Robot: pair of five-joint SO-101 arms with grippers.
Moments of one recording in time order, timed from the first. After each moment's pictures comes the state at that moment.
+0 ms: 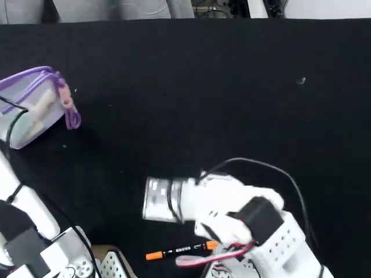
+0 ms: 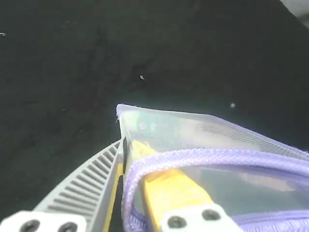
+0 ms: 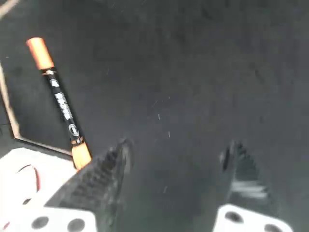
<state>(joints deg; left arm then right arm) -44.1 -17.8 -7.6 83.5 8.9 -42.2 -65.5 46.0 97.7 42.8</state>
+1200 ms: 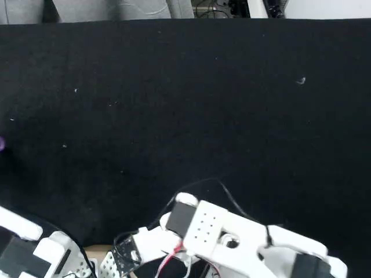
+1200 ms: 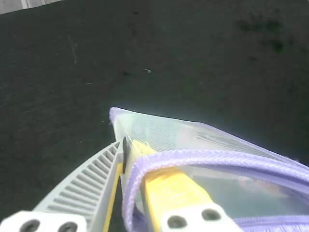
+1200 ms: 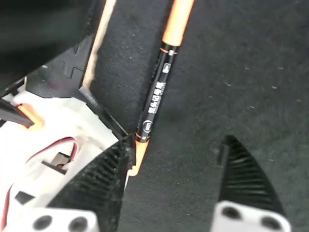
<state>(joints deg) -71.9 -17.7 -0.9 69.0 6.0 -66.4 -36.4 56.9 87.3 48.8</state>
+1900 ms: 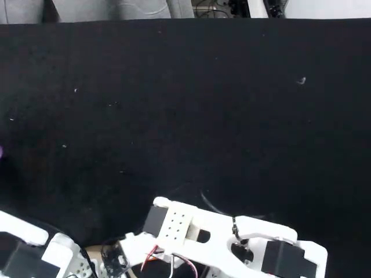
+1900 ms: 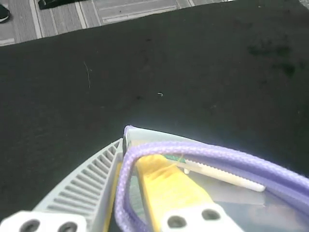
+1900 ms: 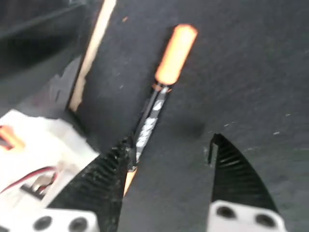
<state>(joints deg) -73.8 -18.9 11.0 54.3 3.4 -70.2 -22.5 55.7 75.8 48.8</state>
